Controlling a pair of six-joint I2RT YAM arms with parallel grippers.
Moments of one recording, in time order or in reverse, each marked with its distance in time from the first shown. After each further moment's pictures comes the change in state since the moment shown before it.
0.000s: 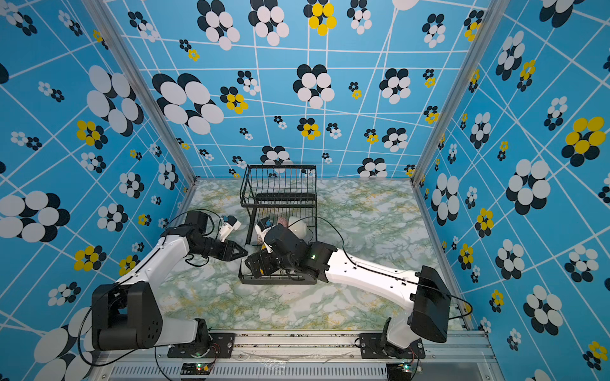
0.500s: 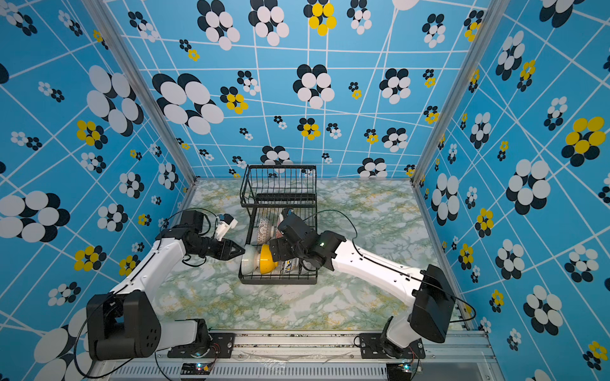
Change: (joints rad) left arm 0.025 -0.059 0.000 0.005 -0.047 -0.022; right arm -0.161 -0.025 -0.023 -0.160 0.110 0.064
